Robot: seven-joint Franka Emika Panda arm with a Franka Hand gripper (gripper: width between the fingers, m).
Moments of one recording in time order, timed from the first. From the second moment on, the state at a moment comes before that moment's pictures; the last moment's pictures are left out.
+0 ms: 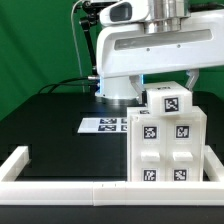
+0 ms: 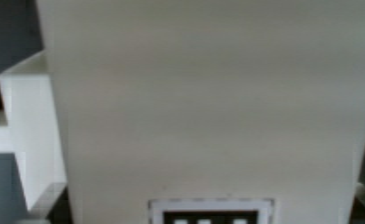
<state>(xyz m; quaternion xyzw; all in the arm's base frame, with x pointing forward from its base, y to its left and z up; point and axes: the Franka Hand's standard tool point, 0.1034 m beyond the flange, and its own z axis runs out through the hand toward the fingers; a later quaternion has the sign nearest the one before) 0.624 0.046 0.151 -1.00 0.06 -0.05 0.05</state>
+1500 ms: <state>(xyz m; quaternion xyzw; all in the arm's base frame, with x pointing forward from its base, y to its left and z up) 0.614 0.064 0.150 -0.77 0.64 -0.01 0.10</state>
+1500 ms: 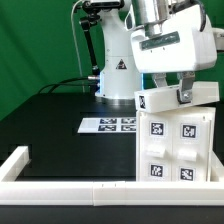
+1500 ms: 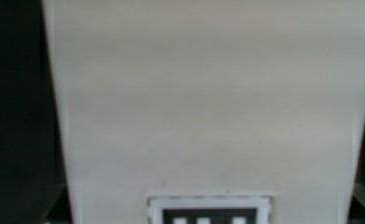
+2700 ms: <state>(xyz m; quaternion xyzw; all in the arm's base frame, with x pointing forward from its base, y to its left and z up) 0.615 0.074 0.176 -0.66 0.74 0.01 0.13</state>
